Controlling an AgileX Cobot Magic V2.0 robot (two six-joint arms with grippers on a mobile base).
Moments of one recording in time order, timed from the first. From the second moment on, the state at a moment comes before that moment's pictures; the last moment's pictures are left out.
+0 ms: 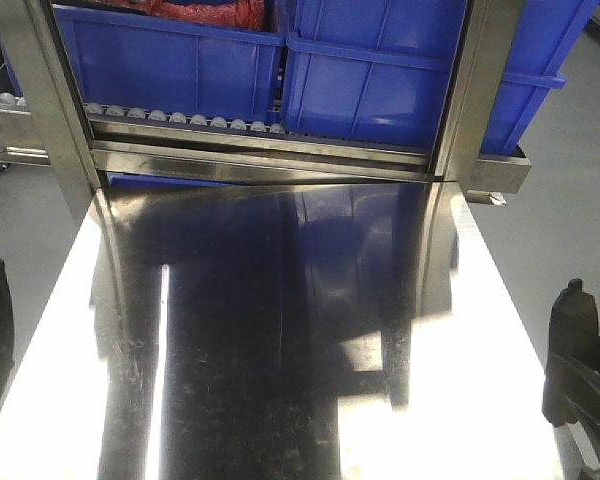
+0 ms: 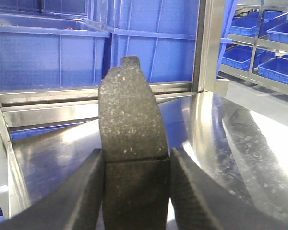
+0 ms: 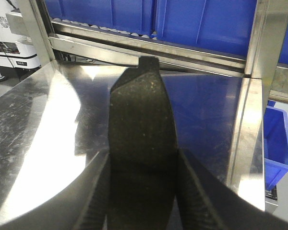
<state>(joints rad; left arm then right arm) -0.43 0.32 -0.22 0.12 0.11 -0.16 0.41 0.38 -0.32 -0.04 0.33 0.14</state>
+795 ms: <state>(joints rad) -0.43 0.32 -0.22 0.12 0.11 -0.16 0.41 0.38 -0.32 -0.04 0.33 0.14</state>
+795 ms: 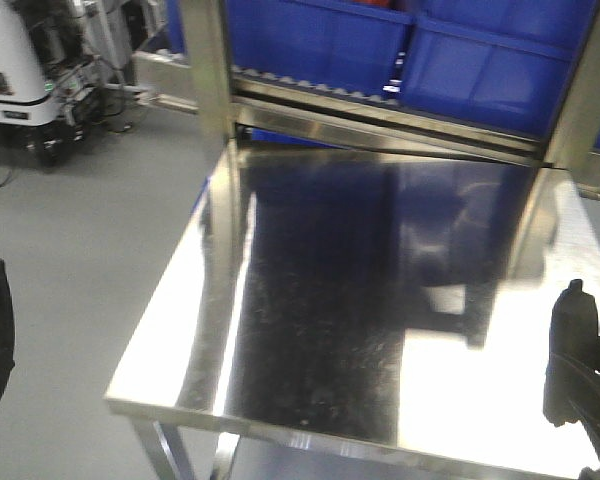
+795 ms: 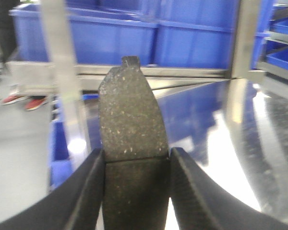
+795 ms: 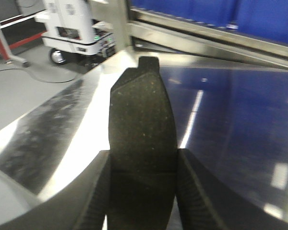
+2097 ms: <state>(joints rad) -0.43 0.32 -0.22 0.12 0.11 -0.16 0.41 0.38 -0.32 -0.04 0.33 0.13</state>
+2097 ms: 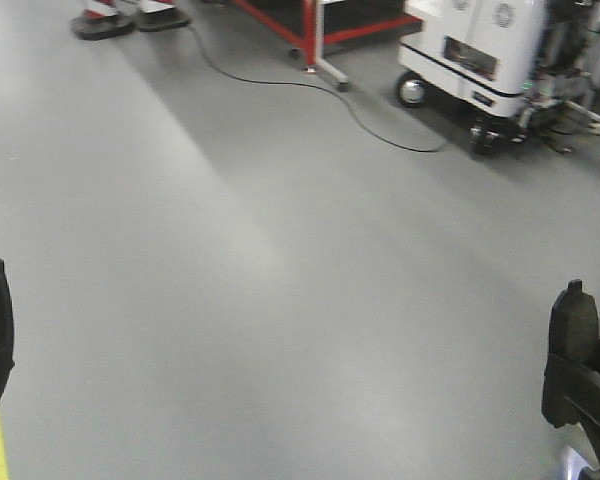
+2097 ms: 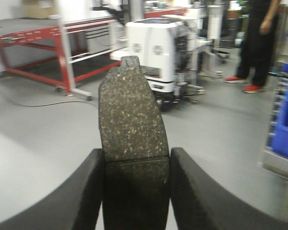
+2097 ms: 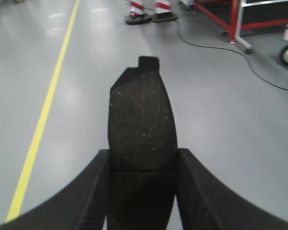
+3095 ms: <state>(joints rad) -0.43 0.32 -0.22 0.12 0.11 -0.16 0.41 0.38 -0.32 -0.04 0.33 0.13</state>
